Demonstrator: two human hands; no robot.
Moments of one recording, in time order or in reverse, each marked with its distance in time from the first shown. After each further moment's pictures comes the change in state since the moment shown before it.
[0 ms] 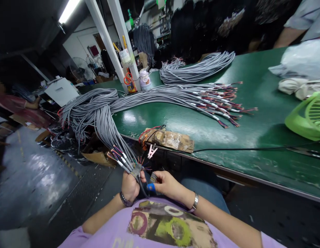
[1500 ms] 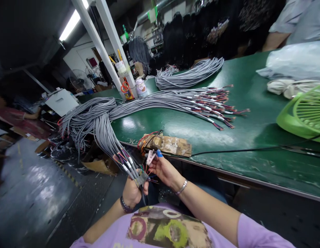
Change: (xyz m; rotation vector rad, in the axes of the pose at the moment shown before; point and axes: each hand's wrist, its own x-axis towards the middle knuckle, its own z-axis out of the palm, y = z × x) left_hand 0.003 0.007 0.007 0.018 -0.260 -0.118; right_hand 0.051 -0.017 -0.016 0.905 0.168 -0.028
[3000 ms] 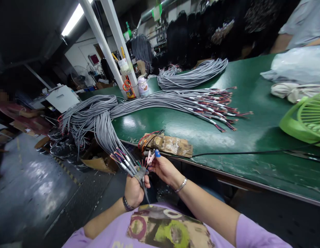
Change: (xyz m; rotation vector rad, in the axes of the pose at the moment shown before) left_hand -0.003 0.003 0.021 -0.025 0.249 0.066; right_hand 0.003 -0.002 0.001 -0.134 0.013 -0.022
